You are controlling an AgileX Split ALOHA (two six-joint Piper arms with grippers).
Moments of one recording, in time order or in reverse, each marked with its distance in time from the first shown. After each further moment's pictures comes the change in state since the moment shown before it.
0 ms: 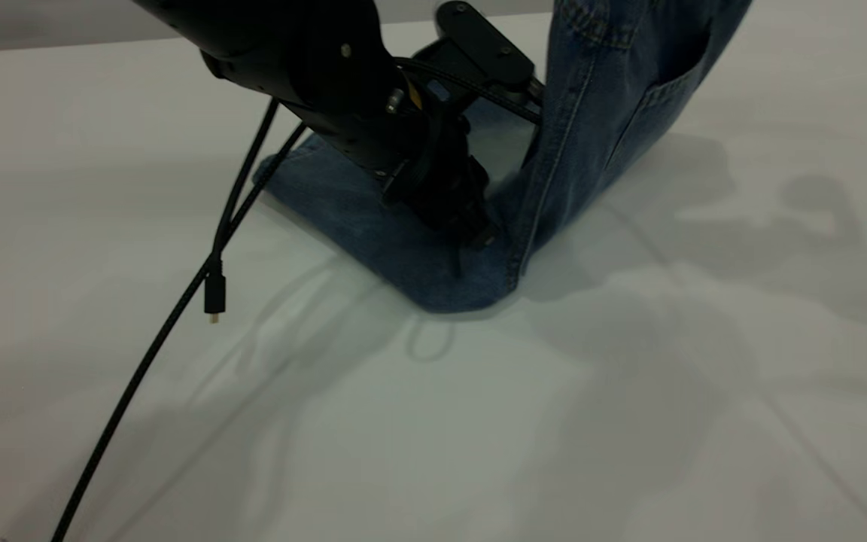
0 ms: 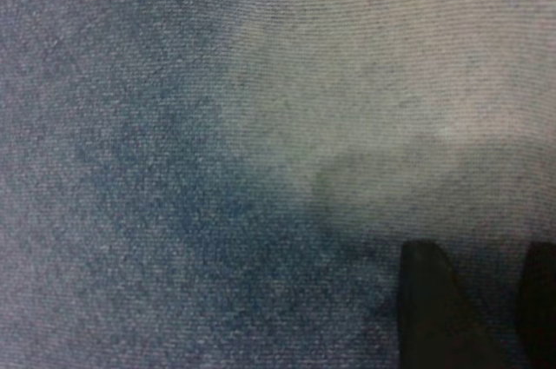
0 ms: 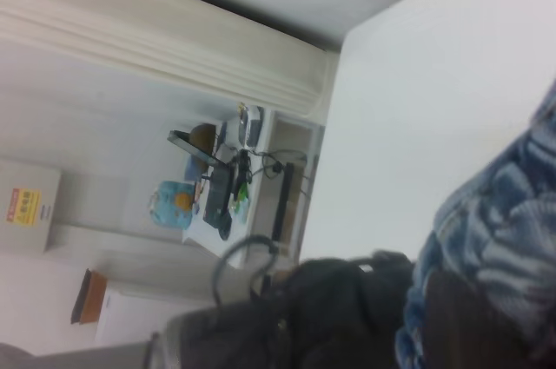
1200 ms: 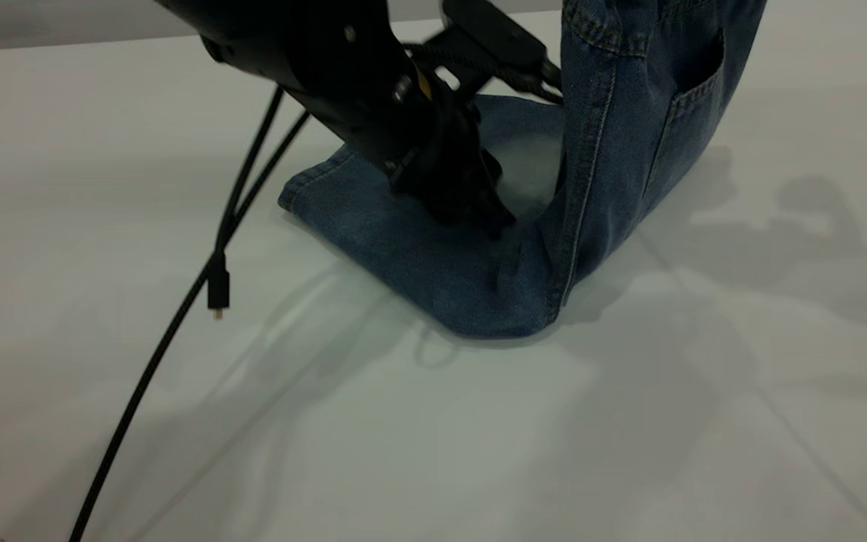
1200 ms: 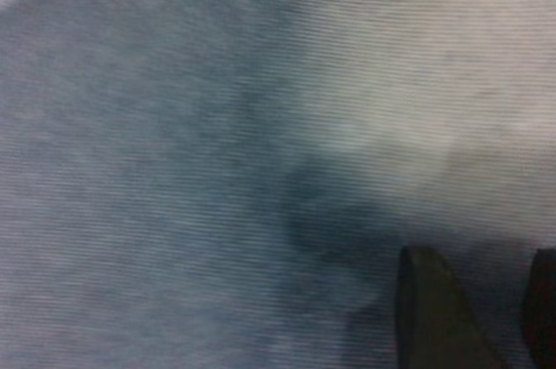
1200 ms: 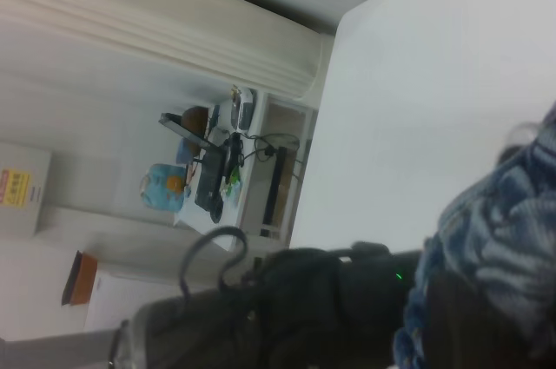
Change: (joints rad) left arm -0.011 -0.083 0.005 0.012 0.007 -0.059; right arm 0.001 0.001 0.000 -0.037 -0.002 0.001
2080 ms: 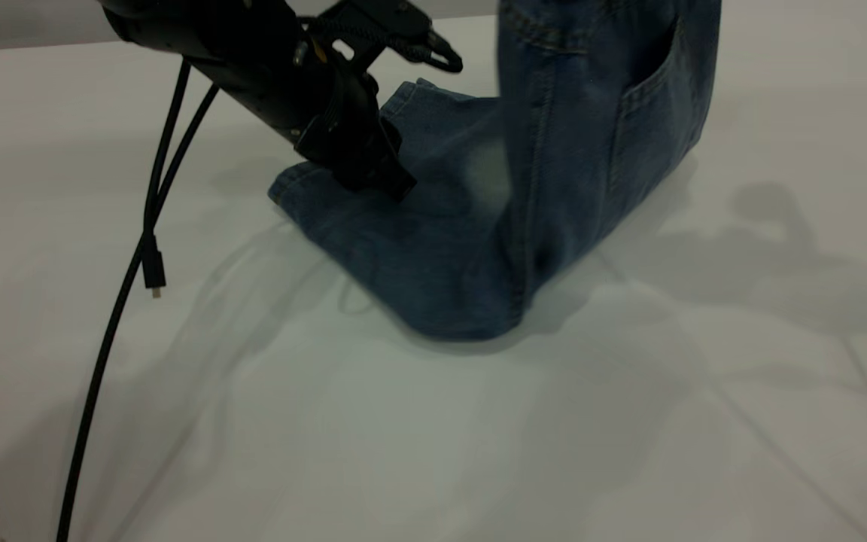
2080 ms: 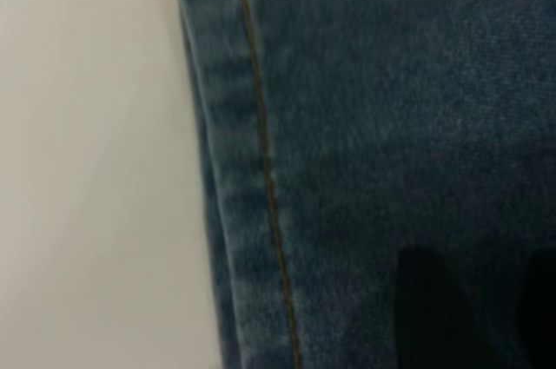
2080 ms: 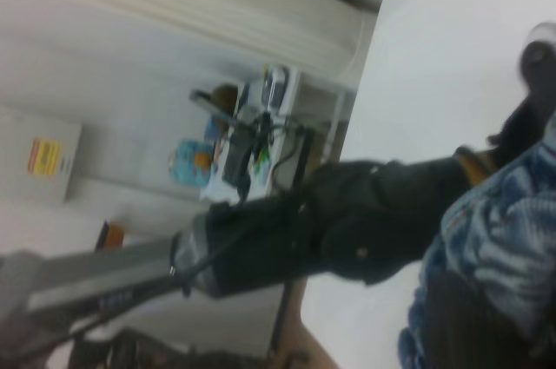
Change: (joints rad) left arm 0.174 0.021 -0.003 -0.001 -0.002 0.061; right arm 0.114 0.000 -0.007 0.059 -0.001 -0.024
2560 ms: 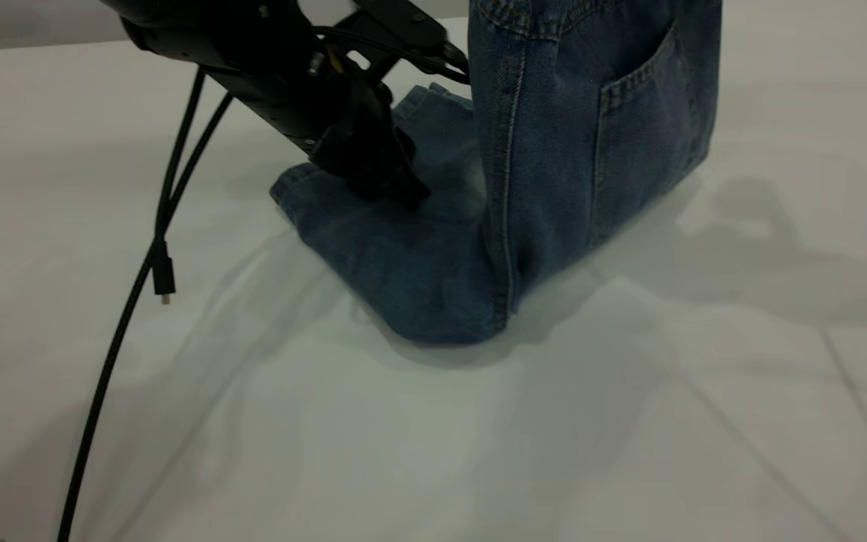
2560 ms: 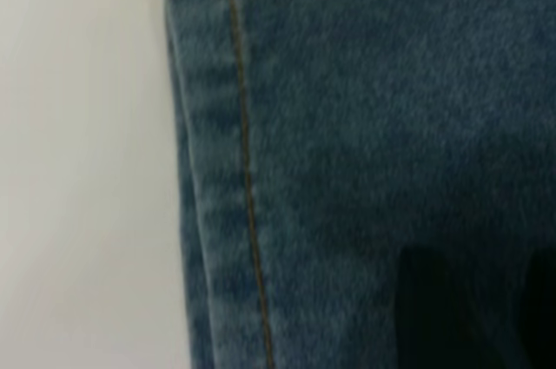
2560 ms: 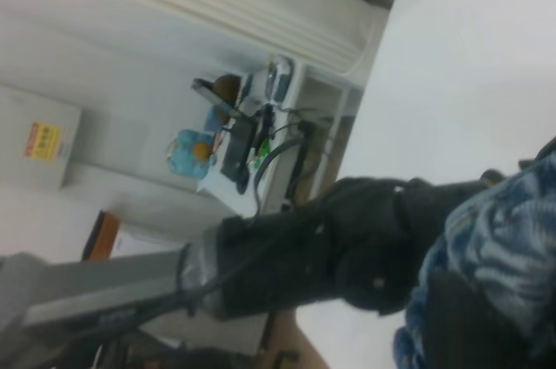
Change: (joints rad) left arm -0.044 0.002 0.000 -0.004 0.004 -0.008; right arm 0.014 0.000 -0.033 0.004 -0.024 0.001
